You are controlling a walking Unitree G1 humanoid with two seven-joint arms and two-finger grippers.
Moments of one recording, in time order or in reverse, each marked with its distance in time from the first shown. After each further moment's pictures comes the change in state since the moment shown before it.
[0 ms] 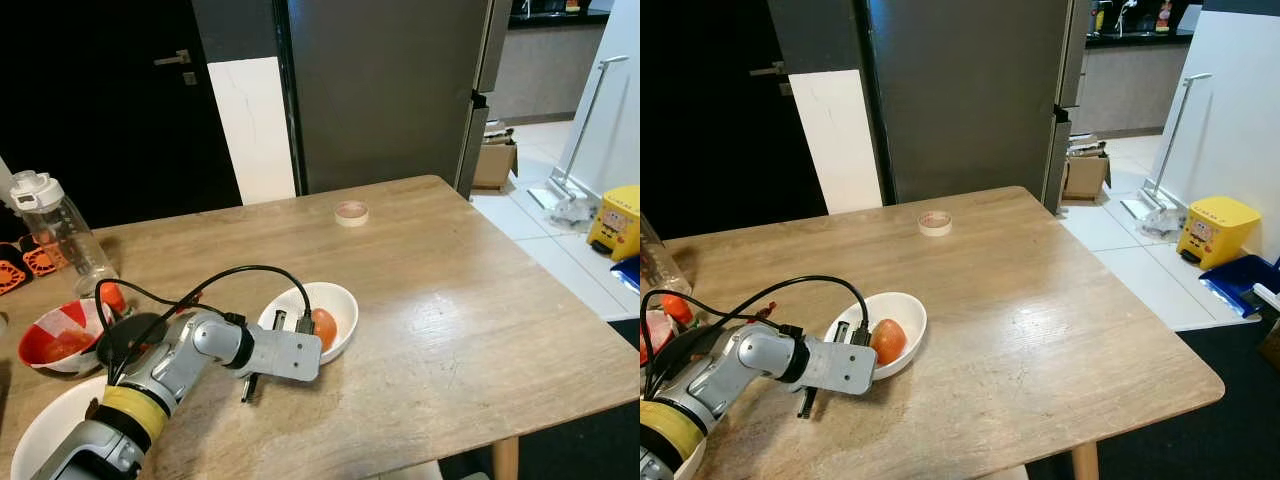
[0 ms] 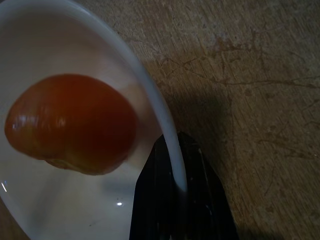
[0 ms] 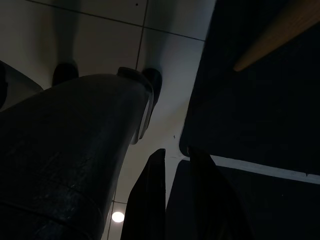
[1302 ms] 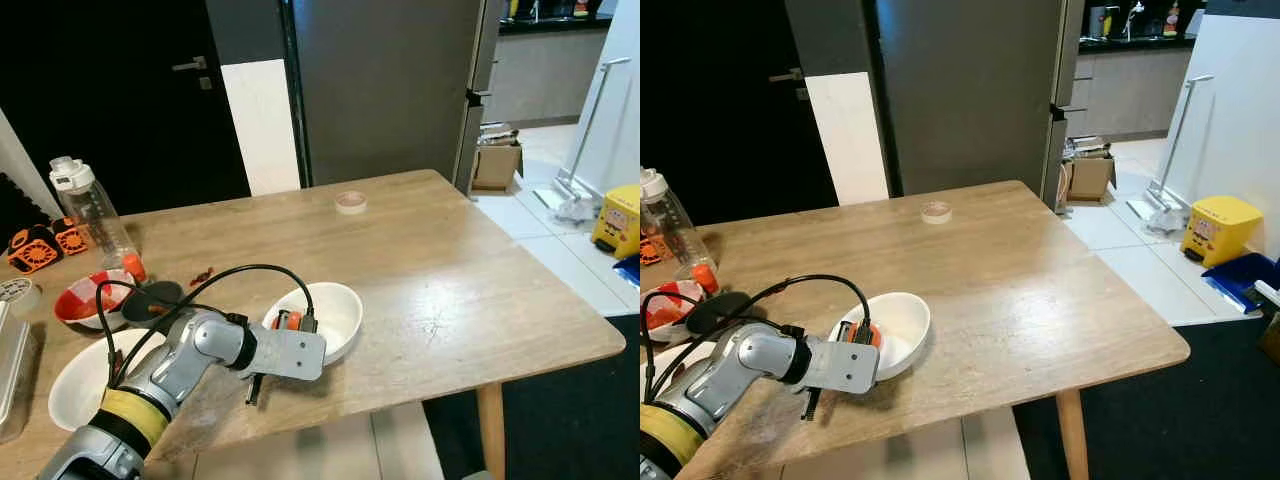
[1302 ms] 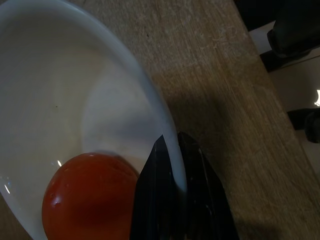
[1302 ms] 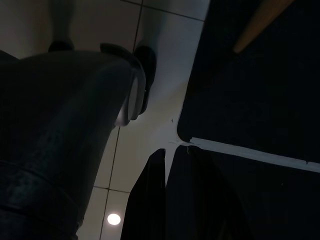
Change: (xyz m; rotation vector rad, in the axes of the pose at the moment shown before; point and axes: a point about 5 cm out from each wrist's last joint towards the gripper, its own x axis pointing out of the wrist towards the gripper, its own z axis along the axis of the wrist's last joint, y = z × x) left arm -0.002 -0.001 0.009 -0.004 -0.032 0.003; right arm -0.001 -0.004 0.000 -0.003 -0.001 -0.010
